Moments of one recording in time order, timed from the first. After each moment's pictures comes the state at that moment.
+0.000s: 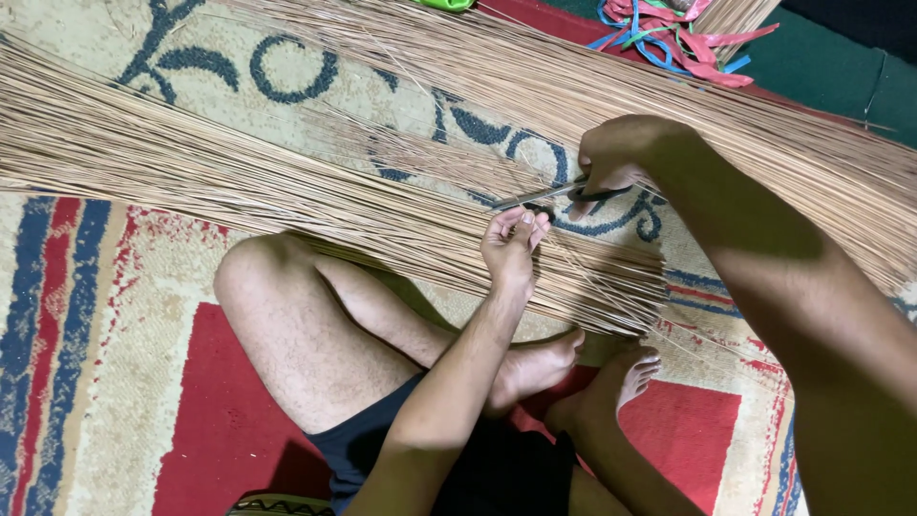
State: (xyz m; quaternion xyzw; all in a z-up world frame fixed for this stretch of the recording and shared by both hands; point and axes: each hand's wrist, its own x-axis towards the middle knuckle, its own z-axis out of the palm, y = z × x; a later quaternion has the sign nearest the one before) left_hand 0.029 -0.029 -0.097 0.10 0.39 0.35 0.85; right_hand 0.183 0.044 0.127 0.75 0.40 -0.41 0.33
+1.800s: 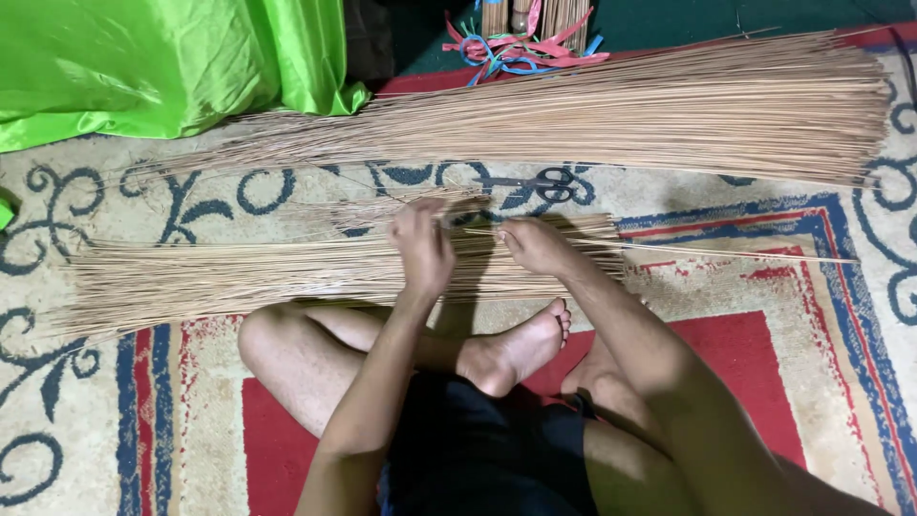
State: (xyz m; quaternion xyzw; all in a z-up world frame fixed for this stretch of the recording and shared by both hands) left_hand -0.035 0.059 -0.014 0.87 0.13 0.35 0.31; right_hand 0.082 -0.145 -0.005 0.82 0.43 -0.22 -0.32
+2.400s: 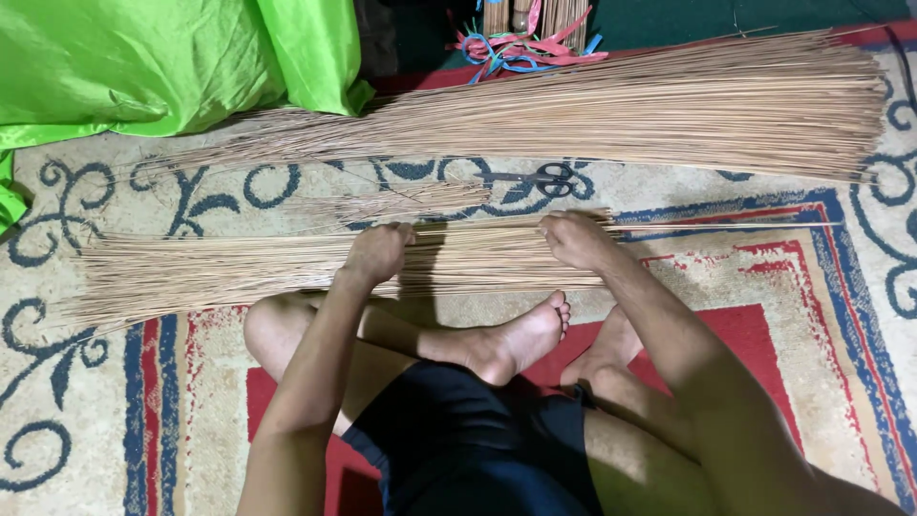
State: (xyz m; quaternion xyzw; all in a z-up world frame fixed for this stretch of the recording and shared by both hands) left_hand -0.068 0.151 0.000 0.98 0.02 -0.14 0.13; right_hand 0.109 -0.211 0.000 0.84 0.45 -0.20 -0.23
